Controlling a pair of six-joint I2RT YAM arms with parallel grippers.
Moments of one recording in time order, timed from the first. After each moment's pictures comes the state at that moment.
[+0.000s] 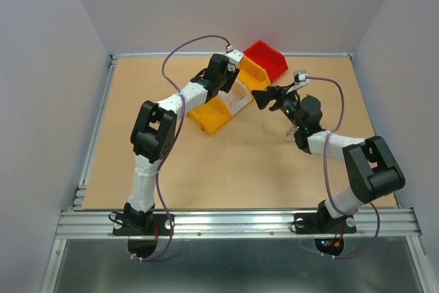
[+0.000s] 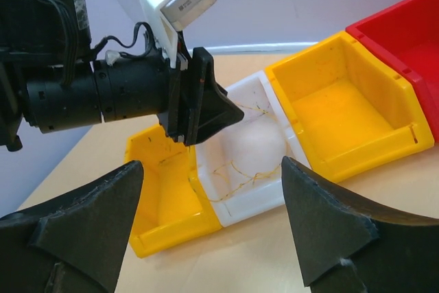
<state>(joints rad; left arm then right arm) -0.55 2.15 1.71 -0.11 -0.12 0.14 0.33 1.54 0.66 1.02 -0.22 0.48</state>
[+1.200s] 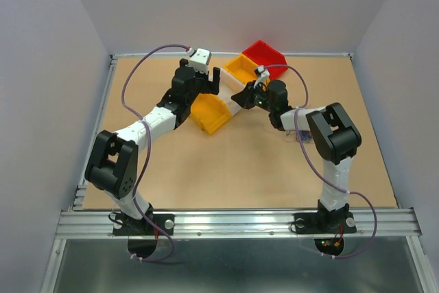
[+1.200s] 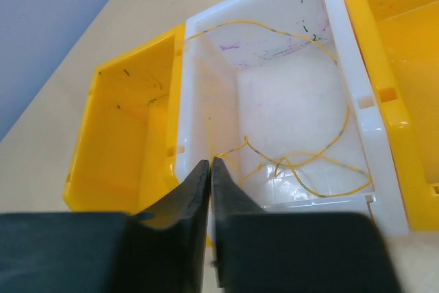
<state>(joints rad) -0.48 1.62 1.11 0.34 -0.09 -0.05 0.40 2.00 1.07 0.79 -0.48 0.43</state>
